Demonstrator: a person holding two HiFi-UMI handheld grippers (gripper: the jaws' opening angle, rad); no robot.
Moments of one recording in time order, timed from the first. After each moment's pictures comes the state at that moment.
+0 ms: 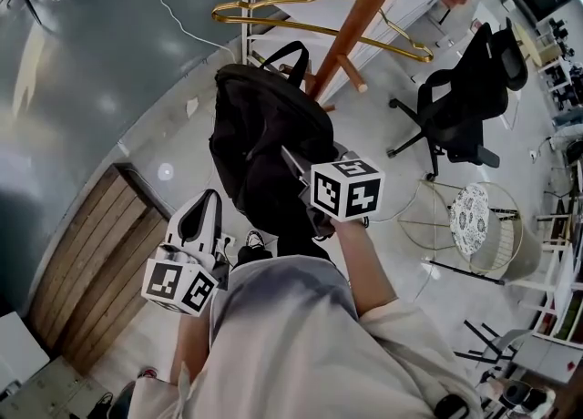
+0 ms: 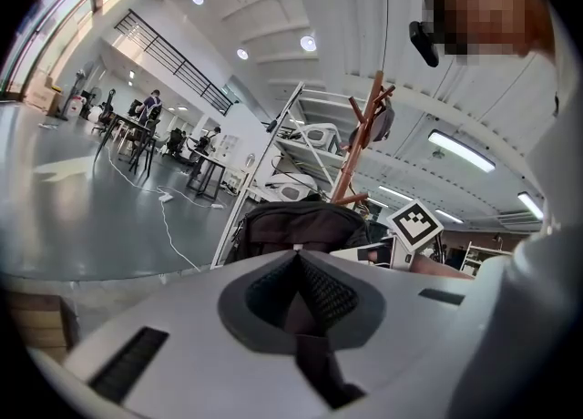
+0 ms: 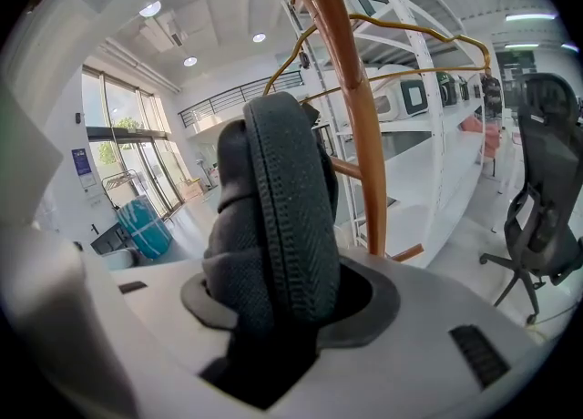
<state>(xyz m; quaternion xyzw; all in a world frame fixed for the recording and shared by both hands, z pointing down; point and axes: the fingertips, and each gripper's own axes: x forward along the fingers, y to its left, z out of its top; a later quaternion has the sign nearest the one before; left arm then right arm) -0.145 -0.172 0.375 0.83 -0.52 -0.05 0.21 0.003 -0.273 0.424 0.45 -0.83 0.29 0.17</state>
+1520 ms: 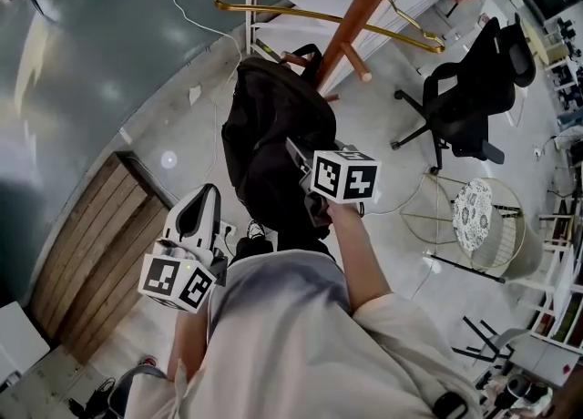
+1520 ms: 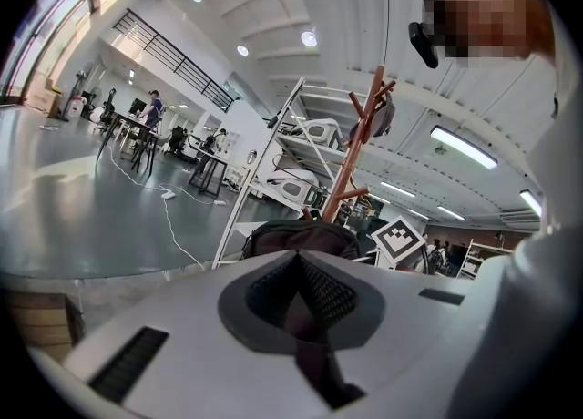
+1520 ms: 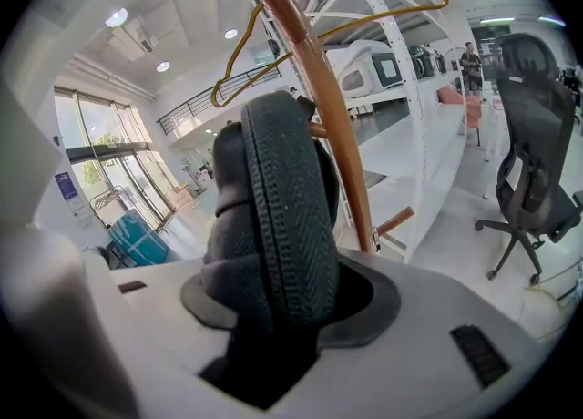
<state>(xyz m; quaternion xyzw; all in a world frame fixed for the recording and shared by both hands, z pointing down) -0.140 -0.165 0.379 0.83 -0.52 -0.04 0.22 0.023 -0.274 0.474 0.47 -0.79 0.36 0.17</state>
